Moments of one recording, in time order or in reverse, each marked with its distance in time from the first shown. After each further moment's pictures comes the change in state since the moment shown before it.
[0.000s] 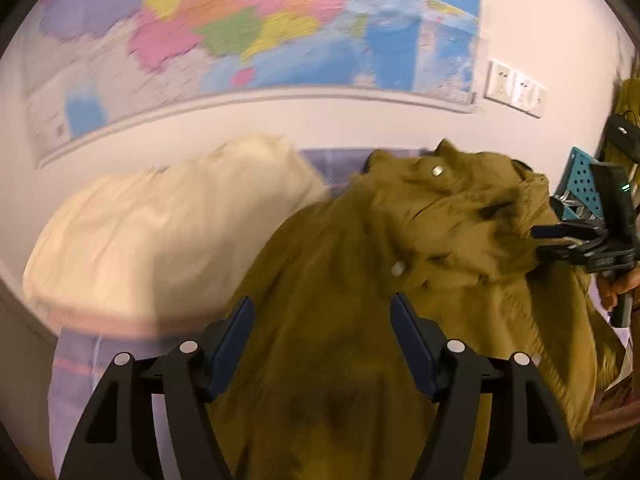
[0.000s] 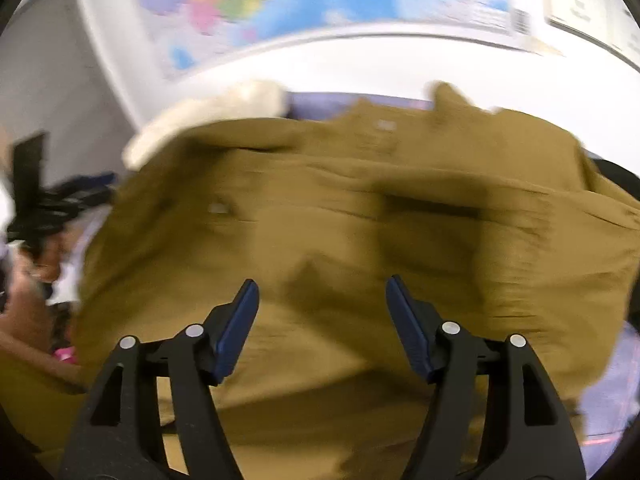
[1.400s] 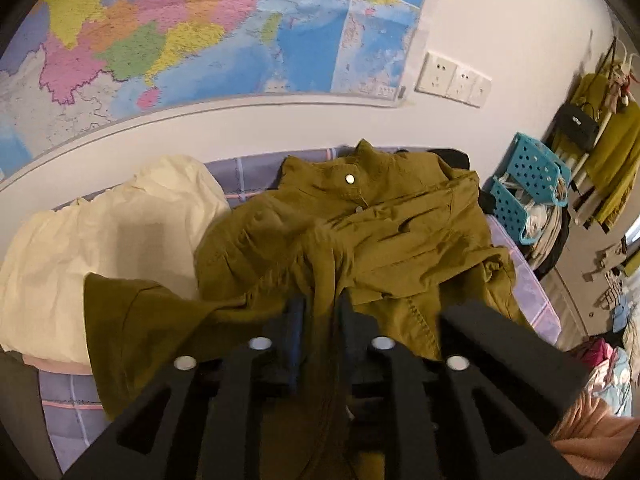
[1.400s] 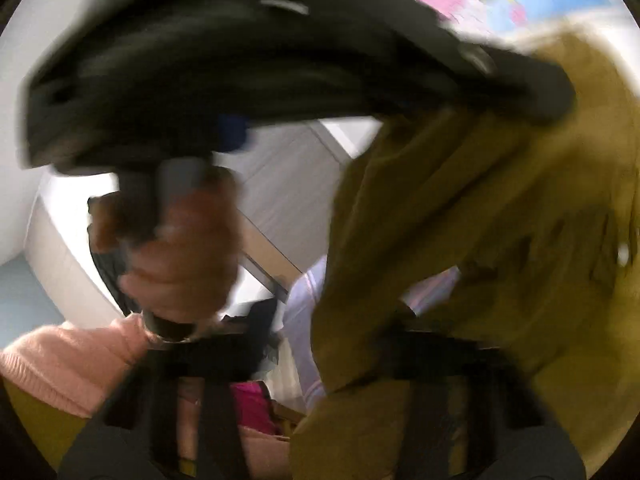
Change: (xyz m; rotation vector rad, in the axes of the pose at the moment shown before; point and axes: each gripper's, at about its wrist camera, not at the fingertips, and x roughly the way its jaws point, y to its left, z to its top) left arm -0.009 -0.044 0.074 0.054 0.123 -0.250; right arm 0.053 0.193 0.010 -0.053 -0.119 0.754
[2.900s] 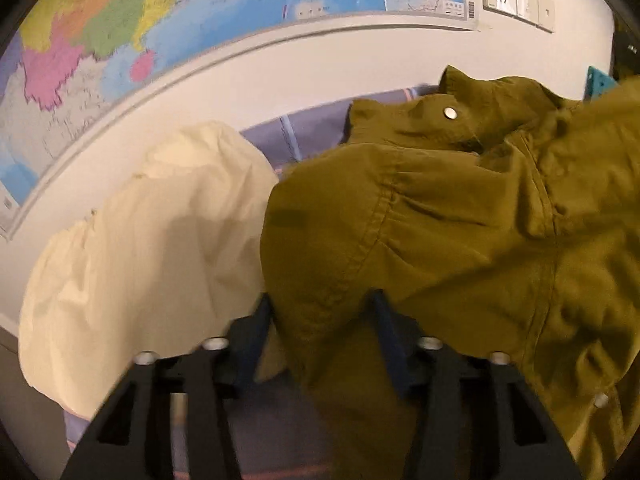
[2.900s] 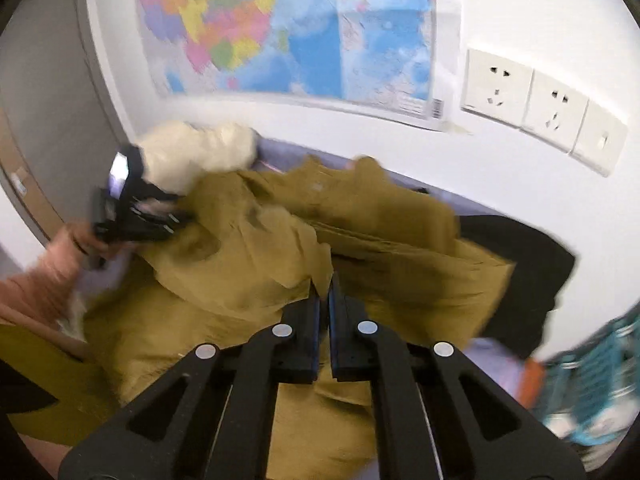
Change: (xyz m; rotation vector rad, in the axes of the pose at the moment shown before) left arm 0.139 0.019 -0.009 0.144 0.034 0.355; right arm -0.307 -0.061 0.039 -0.033 0.156 -0.931
